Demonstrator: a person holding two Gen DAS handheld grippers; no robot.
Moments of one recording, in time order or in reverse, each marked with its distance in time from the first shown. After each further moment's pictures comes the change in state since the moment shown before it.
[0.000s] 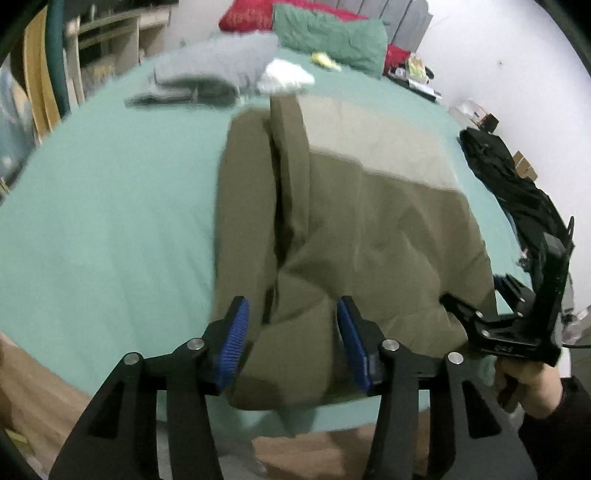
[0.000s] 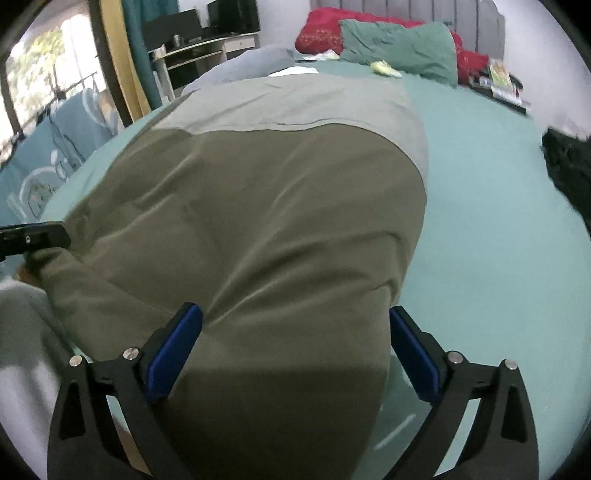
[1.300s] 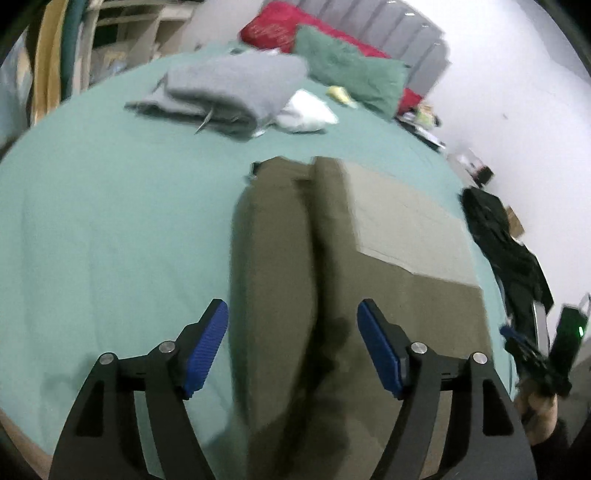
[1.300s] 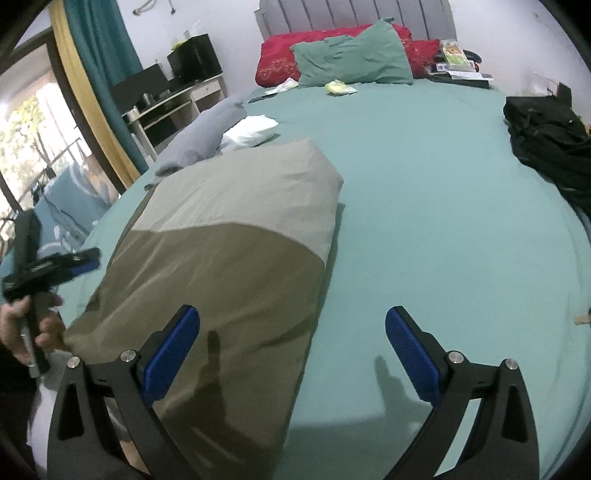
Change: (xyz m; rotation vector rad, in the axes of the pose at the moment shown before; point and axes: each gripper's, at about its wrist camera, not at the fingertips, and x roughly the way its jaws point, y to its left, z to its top) left arm 0.051 0.063 0.050 -0.175 -0.058 -0.123; right arm -0.054 -0.078 0.011 0.188 -0.115 0.044
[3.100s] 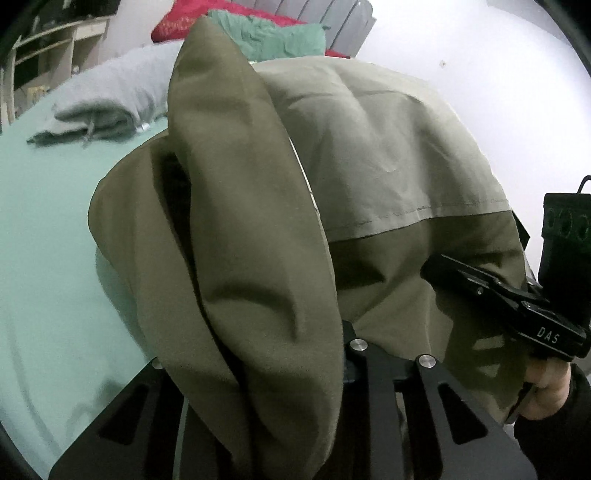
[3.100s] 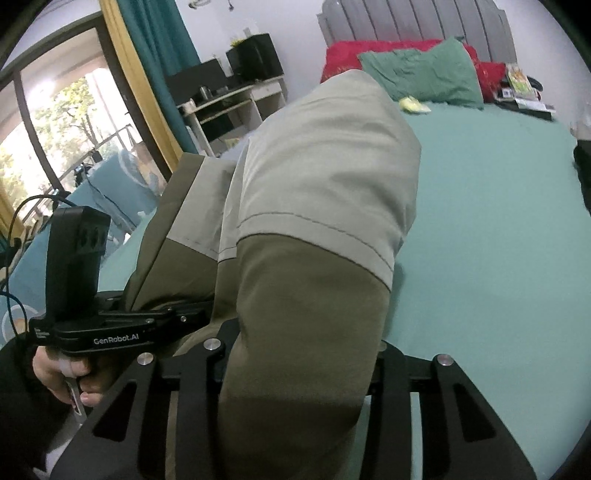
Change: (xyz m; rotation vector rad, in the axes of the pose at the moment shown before) left arm 0.033 -0.112 -0.026 0.252 0.053 -0.150; right arm 0.023 0.064 0.021 -0.145 -0.041 0.184
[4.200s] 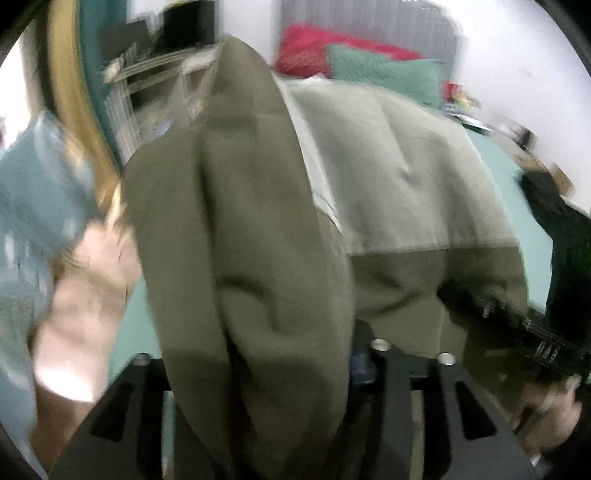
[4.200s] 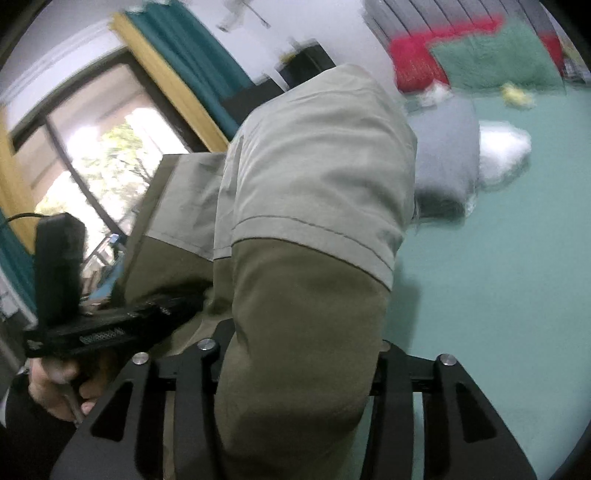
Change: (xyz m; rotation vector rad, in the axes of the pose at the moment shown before) left arm -0.184 0.213 0.048 -0.116 -0.008 0.459; right arm 0.182 0.174 0.051 0.164 -0.018 0.296
